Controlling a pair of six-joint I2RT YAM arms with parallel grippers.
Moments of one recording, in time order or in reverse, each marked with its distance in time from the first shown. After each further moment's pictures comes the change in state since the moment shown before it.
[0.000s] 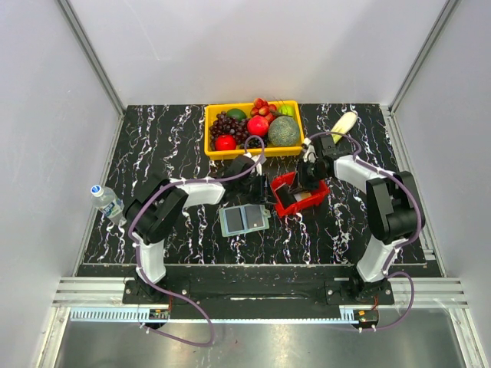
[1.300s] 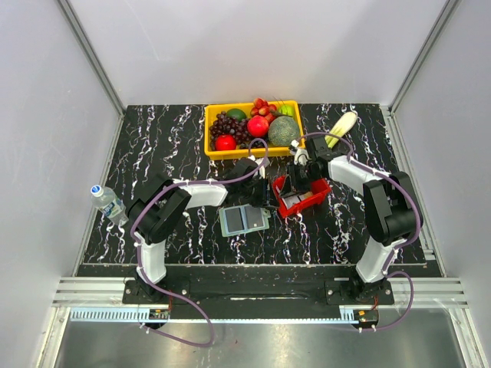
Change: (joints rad) left arm -0.027 0.016 0.000 0.010 0.020 -0.011; right arm 0.063 -0.019 0.014 -0.022 -0.146 -0.068
